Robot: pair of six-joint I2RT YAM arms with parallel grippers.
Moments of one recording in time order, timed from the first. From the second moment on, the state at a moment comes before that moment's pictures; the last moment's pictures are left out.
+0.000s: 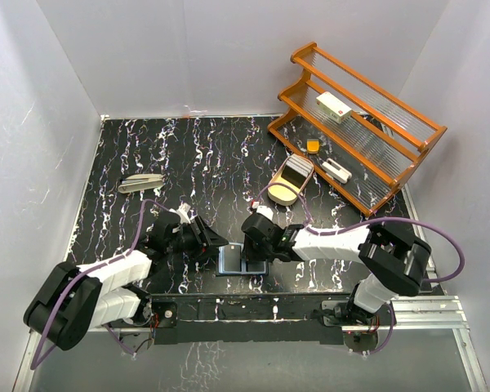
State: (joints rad) left arm -0.50 1.14 0.23 0.28 0.45 -1.12; right arm 1.03 1.56 0.76 -0.13 0.09 0.94
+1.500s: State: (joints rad) left arm -0.50 1.26 0.23 0.51 0.58 -1.22; right arm 1.03 1.57 0.76 -0.10 0.09 0.90
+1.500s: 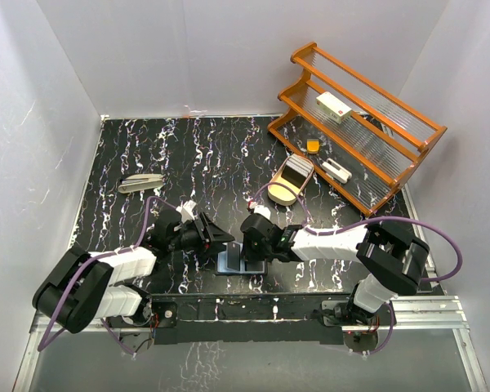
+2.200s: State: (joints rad) left arm -0.61 1.32 0.26 0.57 0.55 -1.28; right arm 1.03 1.51 0.69 0.02 0.11 0.81
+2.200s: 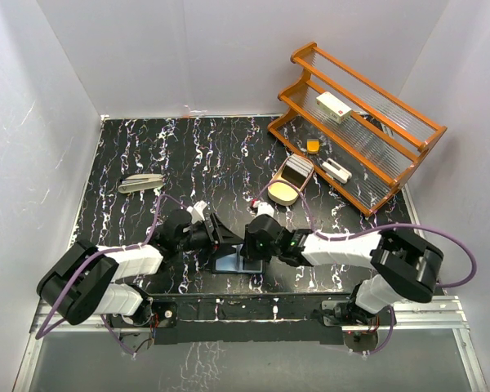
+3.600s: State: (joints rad) left arm -0.69 0.94 0.58 -0.20 0.20 -0.84; right arm 0.75 1.42 1.08 -0.38 0.38 0.30
